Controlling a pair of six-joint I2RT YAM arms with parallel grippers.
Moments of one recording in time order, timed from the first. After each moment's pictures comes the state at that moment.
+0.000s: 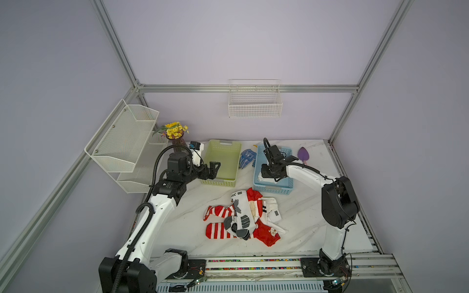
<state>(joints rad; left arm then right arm) -0.15 1.14 1.03 -0.34 0.34 -0.12 0.47 1.88 1.49 -0.62 0.09 0.47</state>
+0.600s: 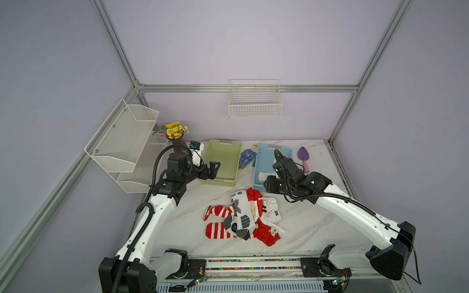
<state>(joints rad) -0.15 1.14 1.03 -0.34 0.33 -0.12 0.78 1.30 1.27 -0.86 0.14 0.80</state>
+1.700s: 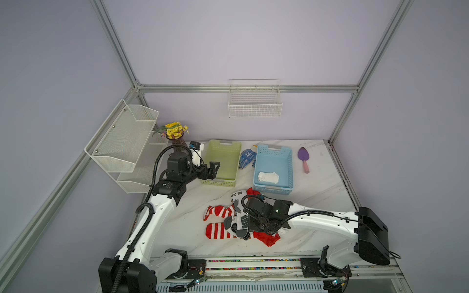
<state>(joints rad) -0.15 1.14 1.03 -0.34 0.33 -0.11 1.12 1.52 1.07 -0.76 0.08 1.14</state>
